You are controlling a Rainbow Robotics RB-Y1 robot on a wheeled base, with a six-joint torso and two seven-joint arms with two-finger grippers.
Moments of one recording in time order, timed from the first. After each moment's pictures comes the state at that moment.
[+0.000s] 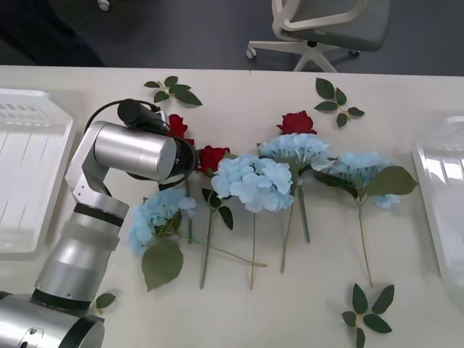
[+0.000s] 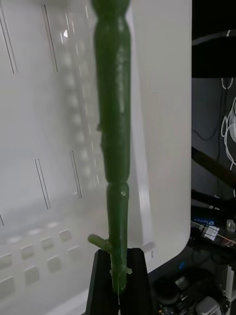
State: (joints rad) right arm 0.43 -1.29 -0.28 -1.91 -0.68 1.21 1.14; left arm -0.49 0.11 -0.13 -1.46 0.13 1.24 -1.05
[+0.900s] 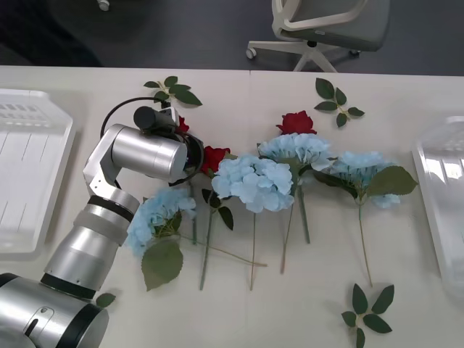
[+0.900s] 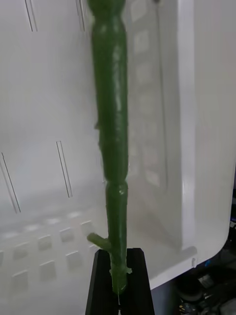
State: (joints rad) right arm 0.43 -1.34 -0.16 -1.76 -0.85 1.02 1.20; left arm -0.56 0.11 -0.17 -1.28 0.11 1.03 -1.05
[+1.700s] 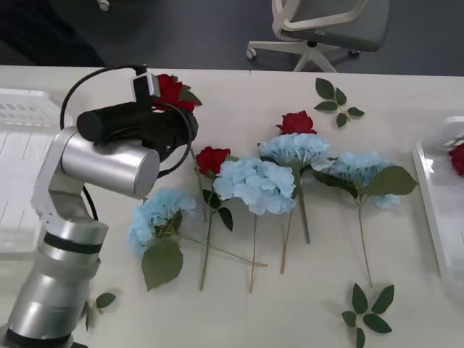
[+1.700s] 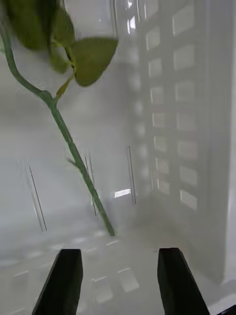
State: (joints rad) right arm 0.30 -1.34 -0.02 -1.69 -0.88 0.95 1.20; left arm -0.32 0.16 -0.17 -1.87 0.15 1.03 -1.05
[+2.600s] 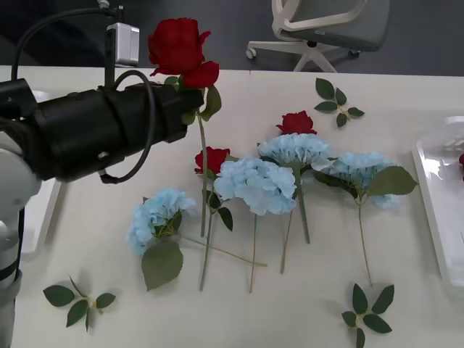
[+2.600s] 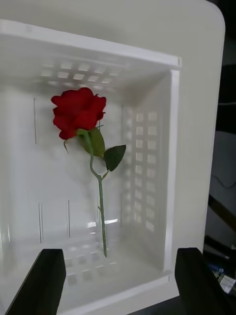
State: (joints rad) right arm 0.29 -1.28 -0.48 -2.12 -0.86 1.43 1.30; left arm -0.22 0.30 0.03 -2.25 1.07 1.09 -1.58
